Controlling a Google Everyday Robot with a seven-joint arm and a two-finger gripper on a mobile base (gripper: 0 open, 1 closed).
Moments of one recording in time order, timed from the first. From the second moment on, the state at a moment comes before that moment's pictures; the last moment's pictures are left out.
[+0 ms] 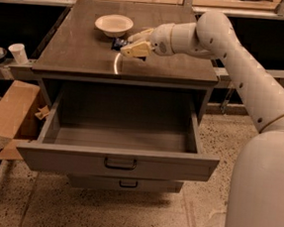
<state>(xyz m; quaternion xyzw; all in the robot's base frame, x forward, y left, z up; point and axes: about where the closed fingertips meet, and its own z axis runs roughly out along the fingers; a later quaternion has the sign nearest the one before) 0.782 0.031 0.882 -0.48 0.65 0.29 0.51</state>
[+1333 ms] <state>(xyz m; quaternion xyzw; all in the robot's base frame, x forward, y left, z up) 0.687 0.049 0.873 -0.60 0.62 0.22 0.45</state>
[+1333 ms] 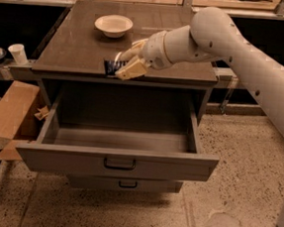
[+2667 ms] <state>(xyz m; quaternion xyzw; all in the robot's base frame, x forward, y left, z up) 0.619 0.062 0.779 -0.64 0.66 0.18 0.35</state>
